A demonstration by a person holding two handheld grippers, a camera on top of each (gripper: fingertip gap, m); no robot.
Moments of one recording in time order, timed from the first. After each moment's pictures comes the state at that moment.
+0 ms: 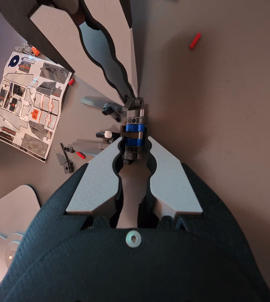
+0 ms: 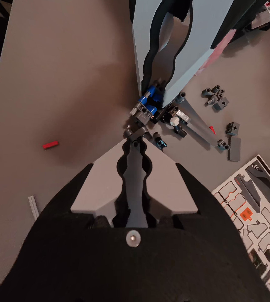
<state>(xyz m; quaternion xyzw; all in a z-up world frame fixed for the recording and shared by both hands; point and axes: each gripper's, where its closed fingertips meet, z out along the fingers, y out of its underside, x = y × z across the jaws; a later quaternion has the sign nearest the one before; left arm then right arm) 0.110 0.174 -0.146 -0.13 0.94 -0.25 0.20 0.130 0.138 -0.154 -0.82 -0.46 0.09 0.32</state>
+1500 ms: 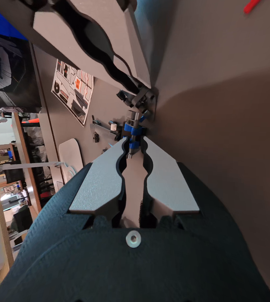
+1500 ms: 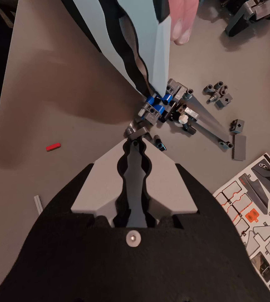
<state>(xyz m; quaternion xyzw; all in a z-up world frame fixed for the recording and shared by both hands) 0.113 0.183 -0.144 -0.21 0.89 -0.04 0.40 0.129 0.138 -0.153 -0.83 -0.44 0.12 0.31</state>
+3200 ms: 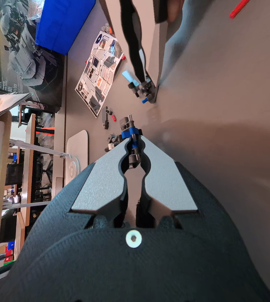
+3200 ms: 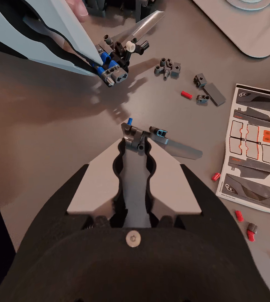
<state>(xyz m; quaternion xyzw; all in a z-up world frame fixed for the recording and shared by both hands) 0.080 0.201 -0.120 -0.22 0.85 -0.14 0.45 0.132 0.151 -0.149 -0.91 -0.14 0.05 0.39</state>
